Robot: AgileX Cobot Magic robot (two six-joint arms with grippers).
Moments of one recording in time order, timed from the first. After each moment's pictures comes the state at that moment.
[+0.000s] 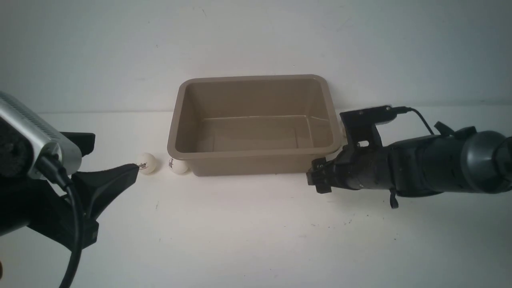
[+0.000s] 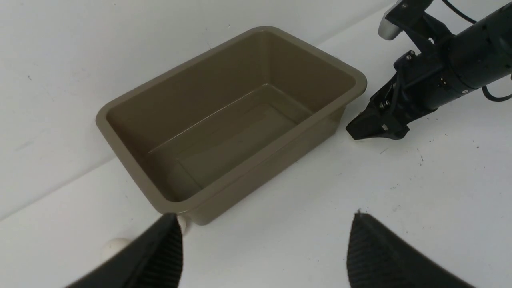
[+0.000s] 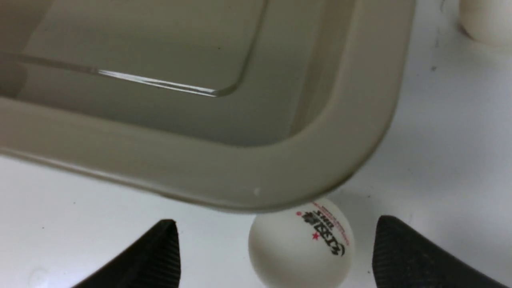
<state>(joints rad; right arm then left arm) 0.45 1.91 -1.04 1.75 0.06 -1.58 -0.08 0.77 -0.66 -0.88 0.58 1.07</state>
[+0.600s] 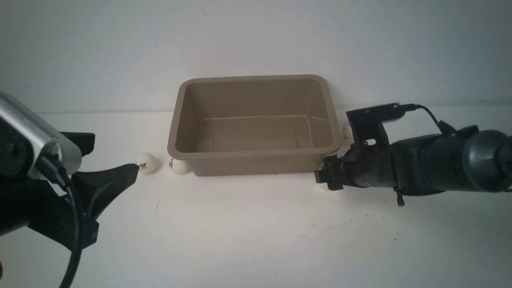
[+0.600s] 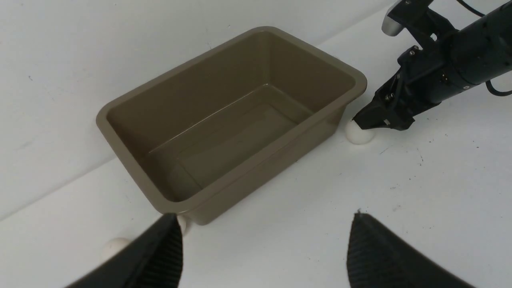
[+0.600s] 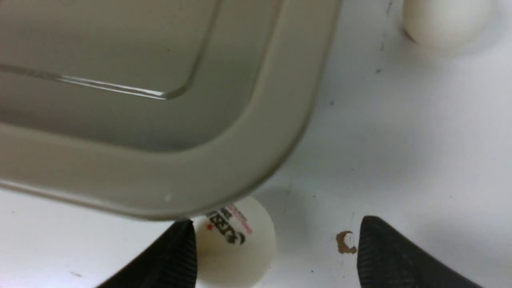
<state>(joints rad) 0.43 1.91 -1.04 1.75 0.01 -1.59 -0.08 0.77 -0.66 -0.88 0.58 1.07</state>
